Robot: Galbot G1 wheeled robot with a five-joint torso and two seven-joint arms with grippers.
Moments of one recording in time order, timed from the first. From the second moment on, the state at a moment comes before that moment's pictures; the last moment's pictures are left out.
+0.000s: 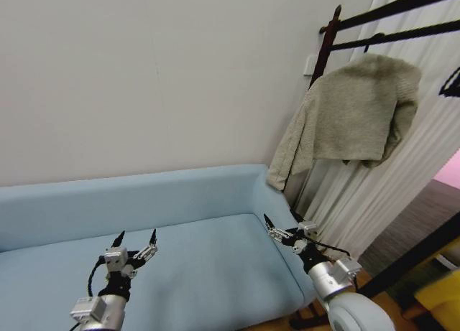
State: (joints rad) left arm 1.73 -1.47 -0.71 -2.41 -0.22 0.12 -0.02; right arm -1.50 1.24 0.60 2.39 0.38 -0.27 -0.04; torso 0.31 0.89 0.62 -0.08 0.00
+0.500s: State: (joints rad) left arm 1.73 -1.47 -0.71 -2.41 -0.22 0.12 -0.02; right arm -1.50 1.24 0.60 2.38 0.38 -0.27 -0.04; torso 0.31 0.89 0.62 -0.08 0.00
